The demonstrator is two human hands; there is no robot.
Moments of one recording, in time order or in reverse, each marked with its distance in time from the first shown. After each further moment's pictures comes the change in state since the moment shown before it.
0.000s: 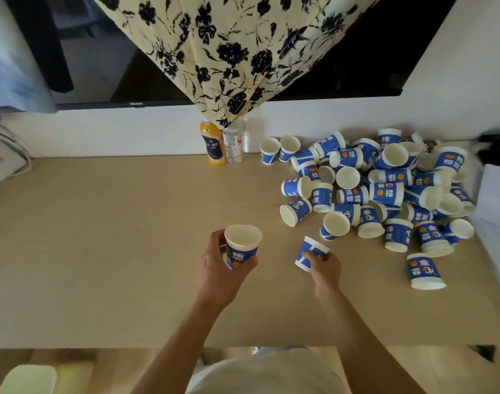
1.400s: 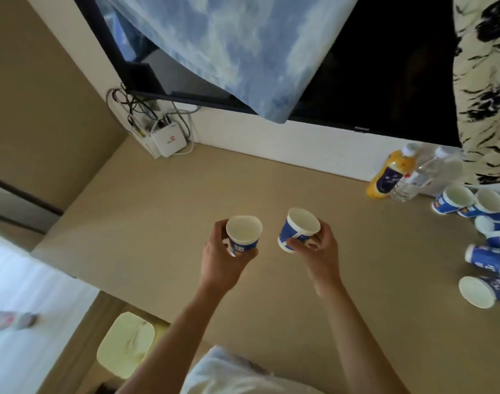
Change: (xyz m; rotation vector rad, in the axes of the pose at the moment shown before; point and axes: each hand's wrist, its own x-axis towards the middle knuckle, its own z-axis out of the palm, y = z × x) left_hand 0.103 -0.128 -0.342 0.043 0.337 -0.112; right_hand -0.246 -0.065 0.354 -0.052 -0.674 -0.461
